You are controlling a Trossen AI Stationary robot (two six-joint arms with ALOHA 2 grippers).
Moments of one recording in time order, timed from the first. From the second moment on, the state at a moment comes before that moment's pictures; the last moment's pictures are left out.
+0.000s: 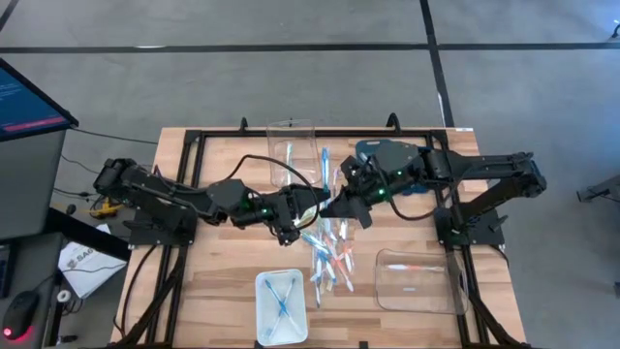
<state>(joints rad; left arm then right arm) -0.27 1.46 1.21 0.50 -0.45 2.23 0.11 1.43 1.55 -0.44 -0.24 0.79</state>
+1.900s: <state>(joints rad) -0.33 1.46 1.21 0.50 -0.67 2.04 0.10 1.43 1.55 -0.43 -0.40 0.86</state>
